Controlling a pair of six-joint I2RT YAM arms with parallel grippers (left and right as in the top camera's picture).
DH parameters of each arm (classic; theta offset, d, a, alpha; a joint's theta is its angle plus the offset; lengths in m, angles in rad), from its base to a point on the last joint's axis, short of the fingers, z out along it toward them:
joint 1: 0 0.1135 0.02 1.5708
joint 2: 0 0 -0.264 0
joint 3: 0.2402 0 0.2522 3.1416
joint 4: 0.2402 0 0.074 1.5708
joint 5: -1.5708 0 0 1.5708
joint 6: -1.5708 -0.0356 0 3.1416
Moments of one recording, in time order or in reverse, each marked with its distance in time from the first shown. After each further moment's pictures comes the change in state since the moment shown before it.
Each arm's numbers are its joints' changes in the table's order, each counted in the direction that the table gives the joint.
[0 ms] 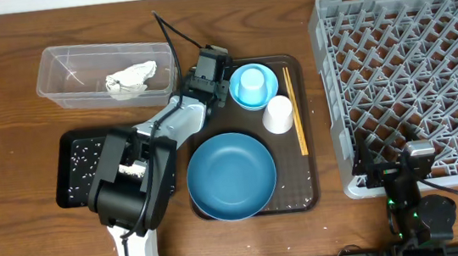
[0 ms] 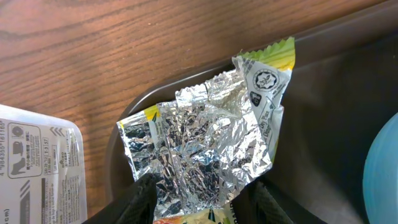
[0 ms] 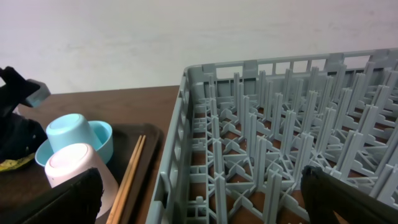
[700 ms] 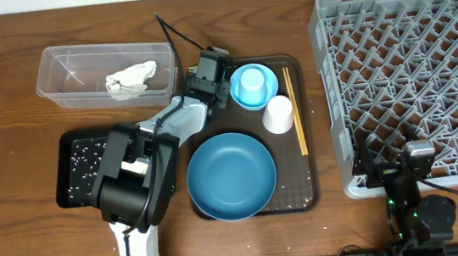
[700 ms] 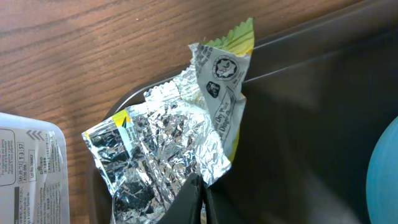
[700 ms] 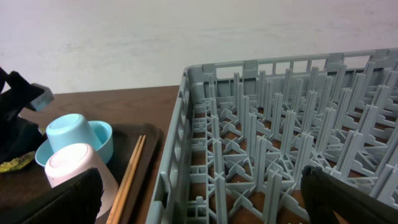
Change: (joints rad) left arm 0.000 -0.024 0.000 -0.021 -0.014 -0.003; right arm 0.000 0.000 0.000 0.000 0.000 0.000
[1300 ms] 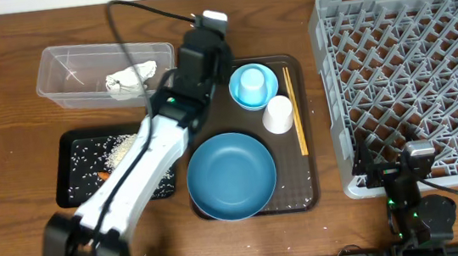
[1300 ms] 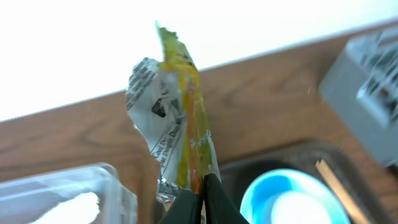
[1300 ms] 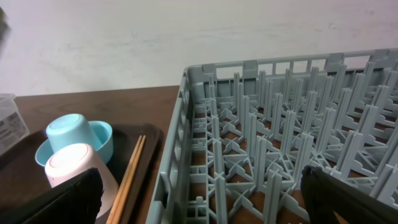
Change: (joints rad) left arm -0.047 0.483 -0.005 0.067 -0.024 0.073; right arm 0.000 0.000 0.000 0.000 0.000 0.000
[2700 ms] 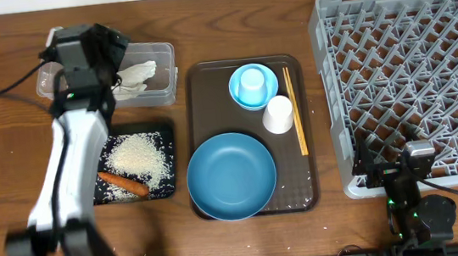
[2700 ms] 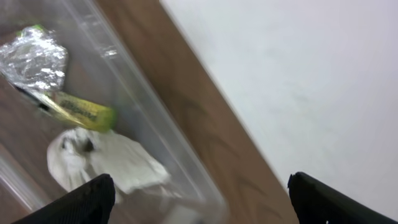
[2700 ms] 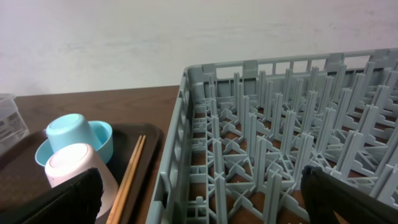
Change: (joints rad) left arm 0.507 0.005 0.000 0.088 -0.177 0.910; right arm 0.000 0.000 0.000 0.000 0.000 0.000
